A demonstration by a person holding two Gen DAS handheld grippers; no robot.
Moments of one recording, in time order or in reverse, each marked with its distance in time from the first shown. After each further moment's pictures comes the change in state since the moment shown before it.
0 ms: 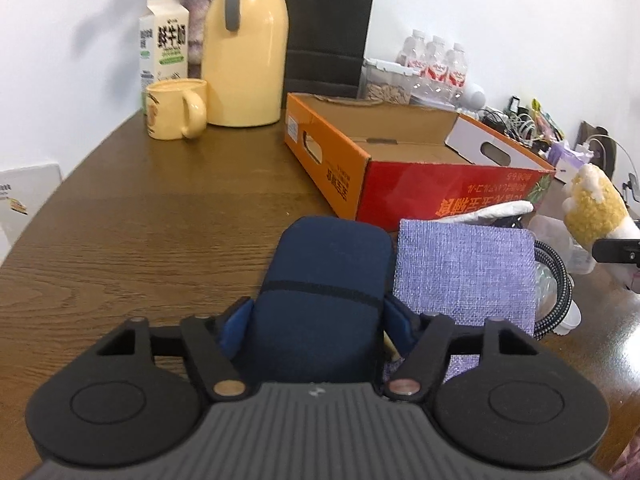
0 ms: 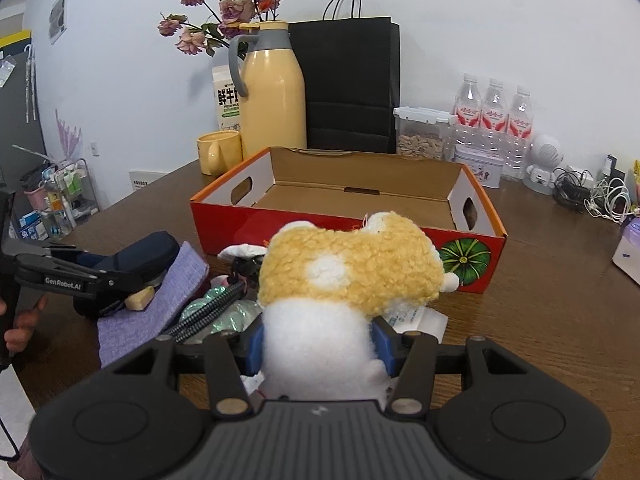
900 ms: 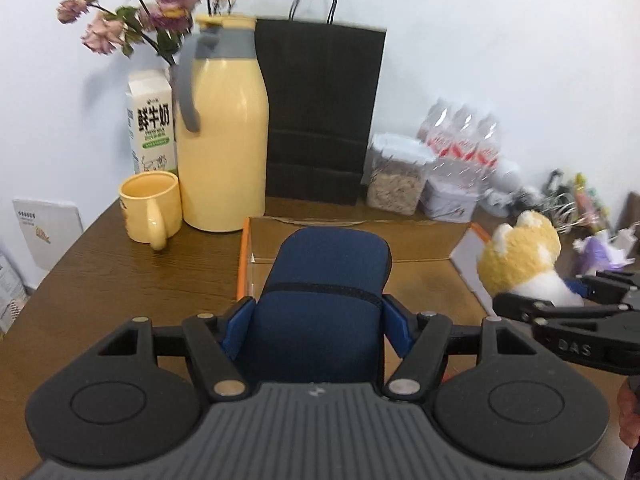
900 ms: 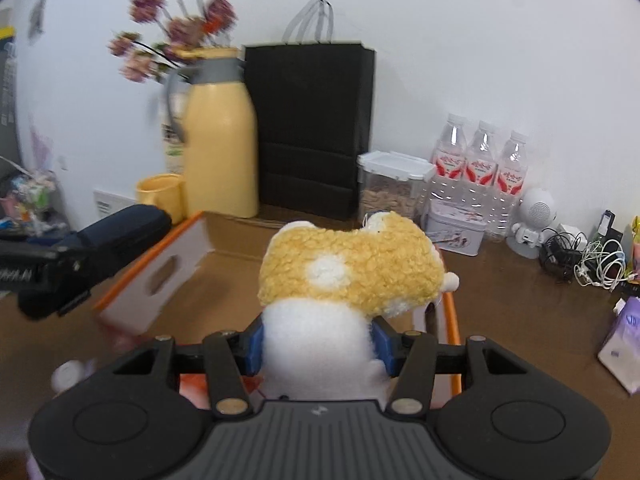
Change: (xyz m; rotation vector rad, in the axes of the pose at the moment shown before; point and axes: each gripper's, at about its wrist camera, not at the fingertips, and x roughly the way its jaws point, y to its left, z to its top) left arm 0.056 -0.110 0.155 -0.096 -0.060 0.170; right arm 0.093 -0.074 0.130 -0.022 0.004 -0.102
